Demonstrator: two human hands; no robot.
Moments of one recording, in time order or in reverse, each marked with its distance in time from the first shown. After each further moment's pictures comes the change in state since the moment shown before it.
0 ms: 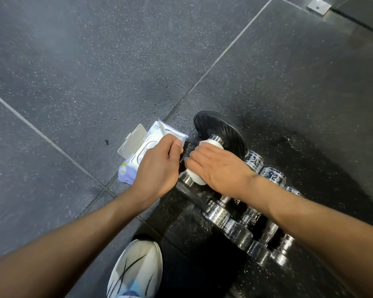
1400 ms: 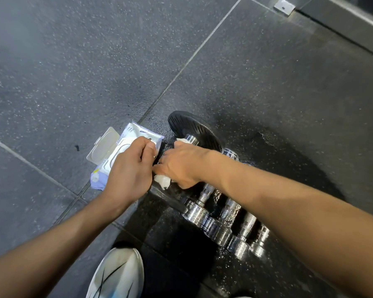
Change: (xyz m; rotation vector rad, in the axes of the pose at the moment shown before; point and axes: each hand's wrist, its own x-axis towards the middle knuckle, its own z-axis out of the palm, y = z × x) left_hand 0.000 0.002 -0.002 0.038 -0.020 0.023; right_hand 0.045 0.009 -0.035 0.065 -0.471 -0.066
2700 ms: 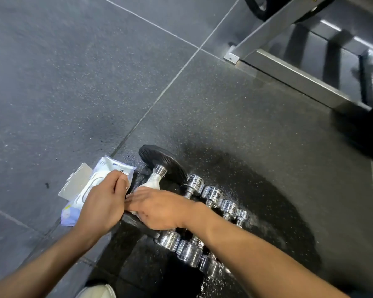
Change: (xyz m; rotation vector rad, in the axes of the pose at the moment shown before) left_hand 0.002 0.001 0.000 0.048 -0.024 -0.052; right_hand -0.020 -0.031 0.035 0.576 0.507 -0.049
